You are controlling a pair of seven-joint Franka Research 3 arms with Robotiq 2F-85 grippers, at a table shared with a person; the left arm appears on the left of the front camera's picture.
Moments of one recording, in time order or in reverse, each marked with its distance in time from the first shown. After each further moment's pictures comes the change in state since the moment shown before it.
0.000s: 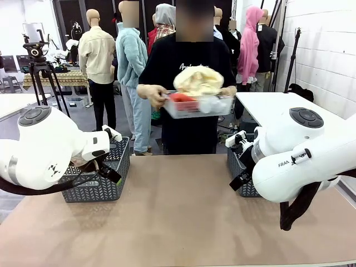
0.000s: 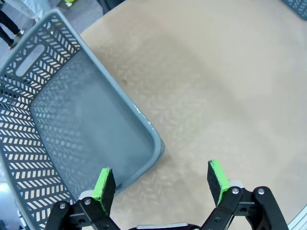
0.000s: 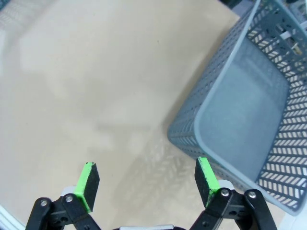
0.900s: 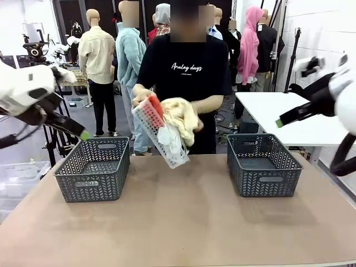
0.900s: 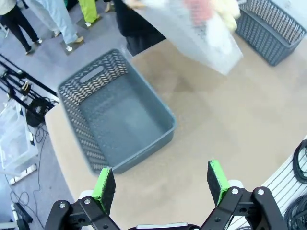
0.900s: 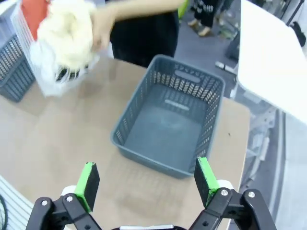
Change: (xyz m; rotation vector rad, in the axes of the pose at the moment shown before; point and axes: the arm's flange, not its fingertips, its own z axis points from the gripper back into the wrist) left arm 0.000 0.046 0.215 0.007 -0.157 0.130; right arm -0.016 -0.105 0.226 -0.054 -0.334 -0.222
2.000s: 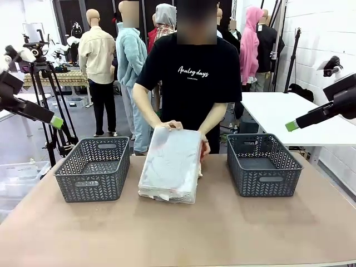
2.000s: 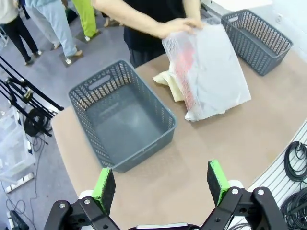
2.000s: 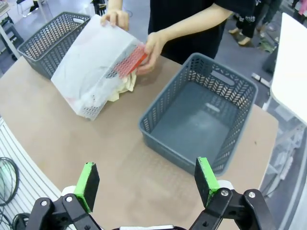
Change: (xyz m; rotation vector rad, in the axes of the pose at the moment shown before) left arm -0.013 0.020 0.045 -0.044 -0.064 0.005; right arm -0.018 -0.013 0.004 0.205 0.015 0.083
